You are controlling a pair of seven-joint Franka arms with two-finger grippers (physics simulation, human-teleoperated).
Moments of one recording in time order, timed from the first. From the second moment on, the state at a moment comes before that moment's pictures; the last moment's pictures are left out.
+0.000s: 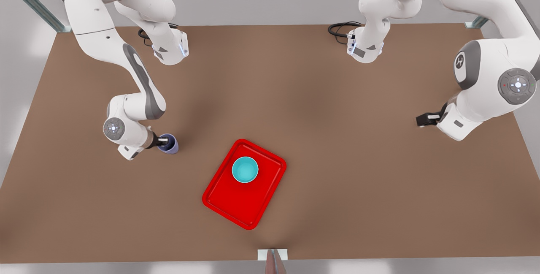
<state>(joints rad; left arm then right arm) -0.11 0.25 0.07 -1.34 0.09 1.43 -0.10 -0.21 0.36 0.31 -2.07 -0.05 2.27 0.04</state>
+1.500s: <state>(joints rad) -0.11 0.25 0.06 -1.34 0.07 1.42 -0.06 0.39 0.98 0.00 -1.09 0.14 2.11 0.15</state>
